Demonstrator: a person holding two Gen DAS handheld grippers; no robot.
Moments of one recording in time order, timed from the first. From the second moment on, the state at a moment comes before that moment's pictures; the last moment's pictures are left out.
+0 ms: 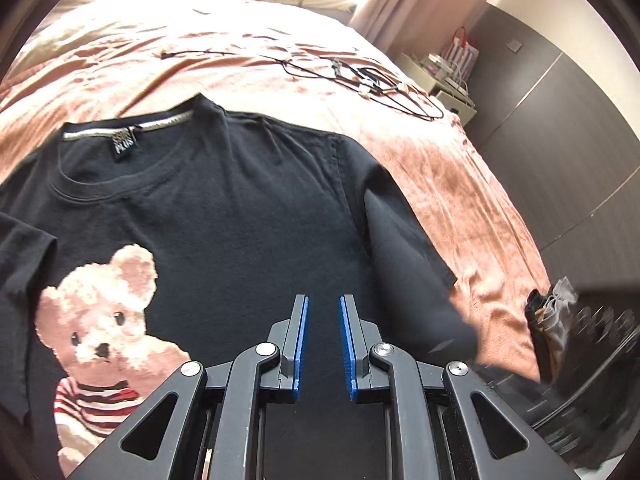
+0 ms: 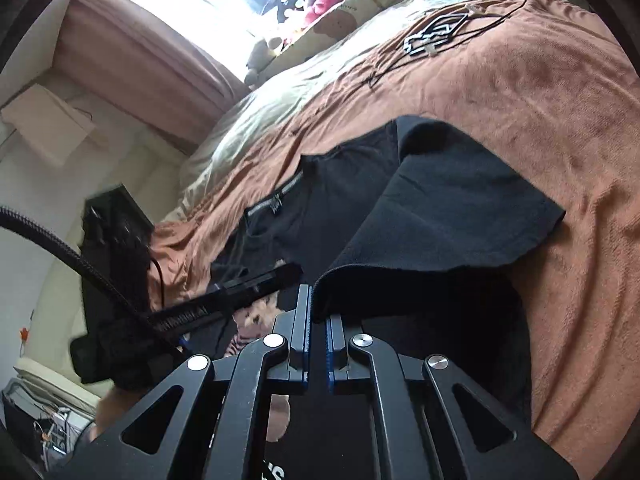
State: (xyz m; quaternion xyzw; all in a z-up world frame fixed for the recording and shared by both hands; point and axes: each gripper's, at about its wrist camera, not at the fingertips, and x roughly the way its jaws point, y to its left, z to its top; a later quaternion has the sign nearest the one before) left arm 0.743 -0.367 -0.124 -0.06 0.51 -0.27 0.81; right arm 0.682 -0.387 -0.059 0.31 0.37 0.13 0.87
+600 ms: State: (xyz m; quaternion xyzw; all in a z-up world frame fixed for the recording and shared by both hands) left arm 0.728 -0.412 -0.100 -0.02 0.51 -0.30 0.80; right arm 0.605 -0.499 -0.071 0.40 0.32 0.01 0.86
